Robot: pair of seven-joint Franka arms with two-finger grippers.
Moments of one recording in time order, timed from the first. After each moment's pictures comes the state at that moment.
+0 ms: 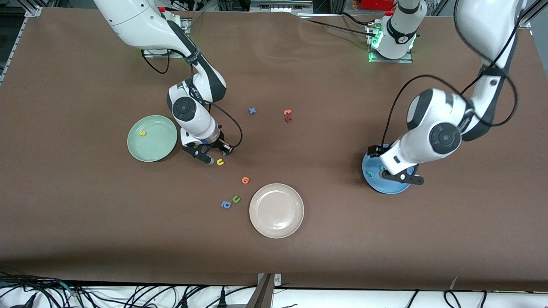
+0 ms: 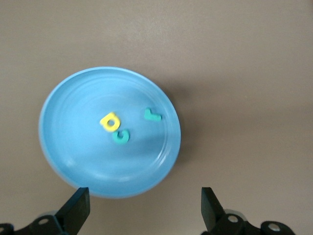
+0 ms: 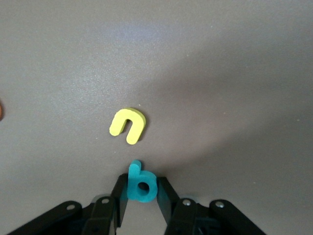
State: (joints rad) left arm 0.04 0.37 -0.29 -1.78 0.07 1.94 -0.10; right arm 0.38 0.56 0.16 -2.04 0.05 2.67 0.99
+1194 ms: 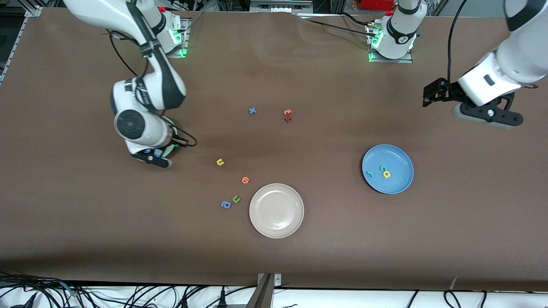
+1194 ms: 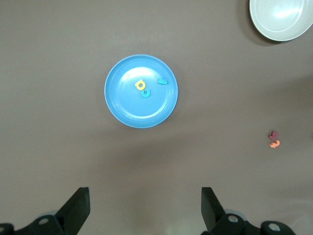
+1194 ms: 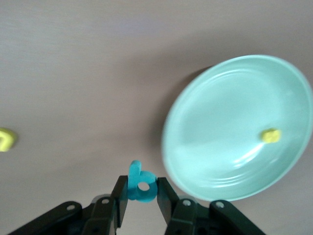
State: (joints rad) left arm -0.01 -0.01 -0.09 -1.70 -0.08 1.58 0.08; right arm 0.37 0.36 -0.11 -1.99 0.03 2.08 0.53
